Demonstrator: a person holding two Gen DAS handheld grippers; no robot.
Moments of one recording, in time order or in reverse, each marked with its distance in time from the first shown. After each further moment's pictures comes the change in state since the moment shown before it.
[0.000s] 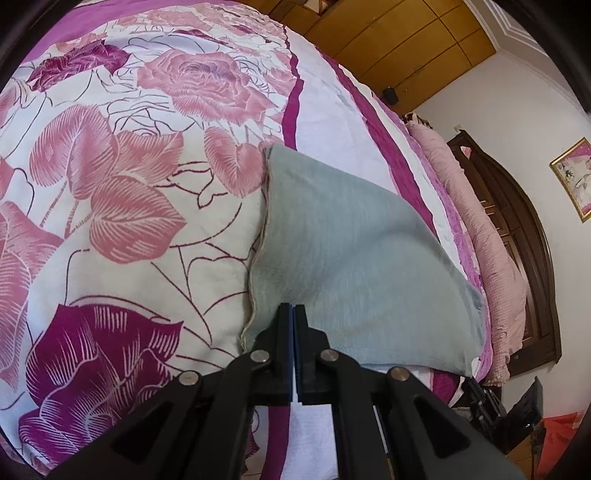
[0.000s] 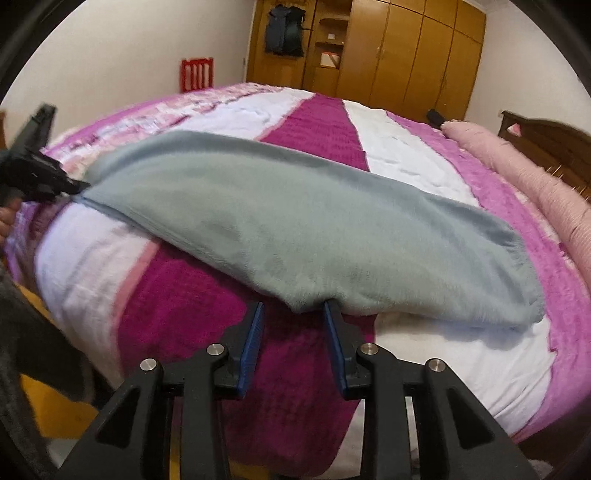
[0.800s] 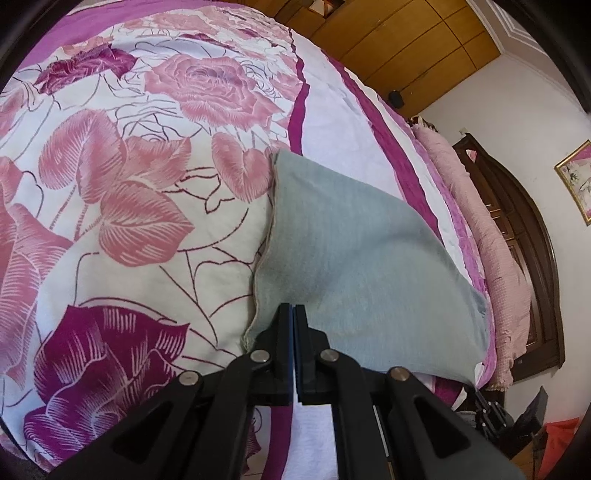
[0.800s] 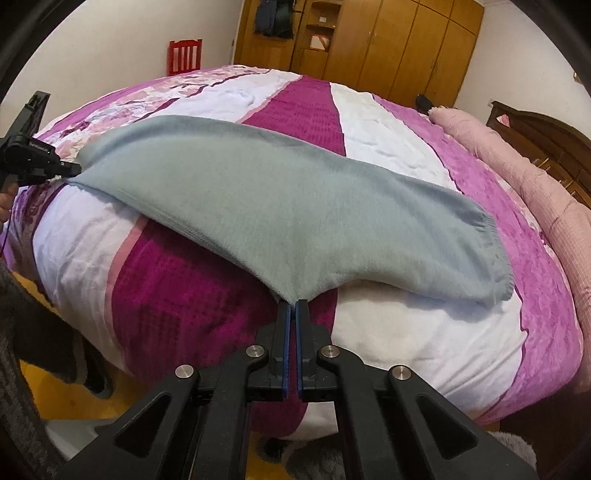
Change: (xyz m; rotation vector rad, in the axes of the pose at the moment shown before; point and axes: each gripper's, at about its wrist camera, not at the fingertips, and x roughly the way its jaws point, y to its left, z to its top) left arm -0.005 -0.003 -0.001 -0.007 -0.019 0.036; right arm -0.030 -0.018 -0.011 0.007 0.090 -0.017
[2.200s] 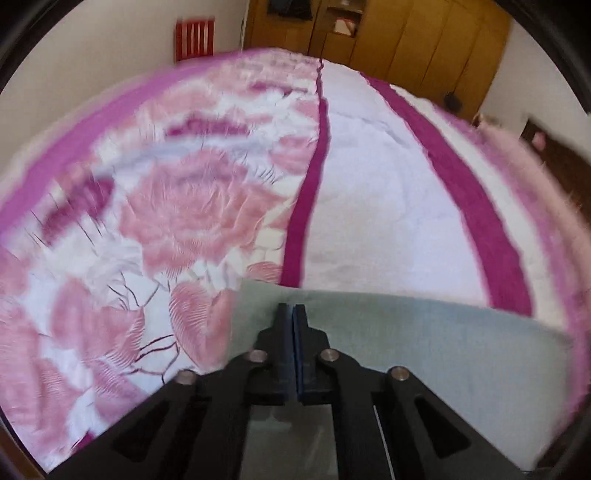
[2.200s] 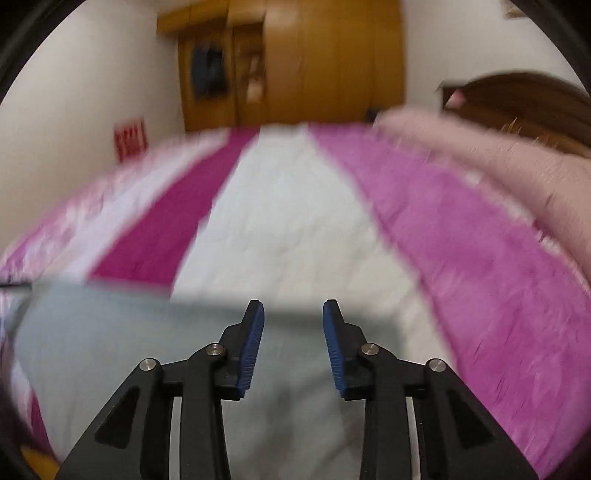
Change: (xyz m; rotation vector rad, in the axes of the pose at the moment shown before) left arm 0.039 -0.102 0.048 0.173 -0.179 0.495; right arm 0.091 -0.219 0.073 0.248 -0.124 0.020
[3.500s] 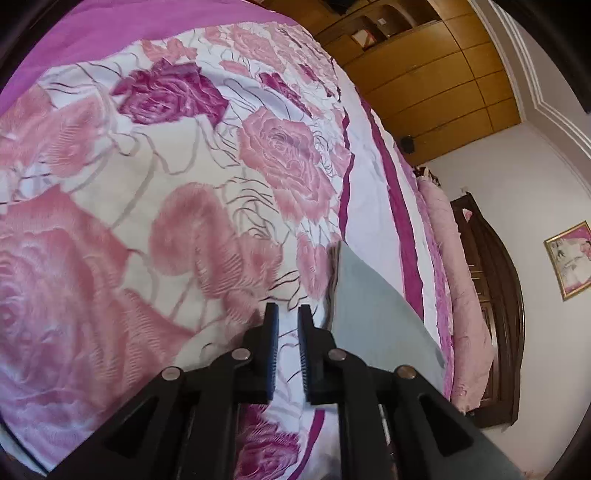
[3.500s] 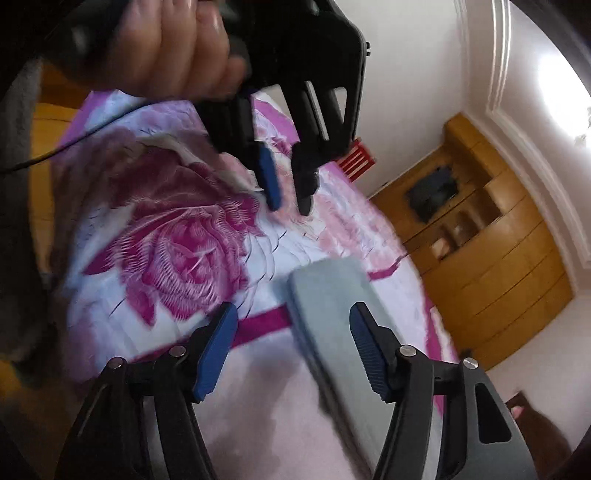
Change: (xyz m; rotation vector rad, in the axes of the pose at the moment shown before) left arm 0.001 0.190 -0.019 -0.405 0.179 -0.574; right arm -0.045 0.509 -0.142 -1.102 -0.436 0.132
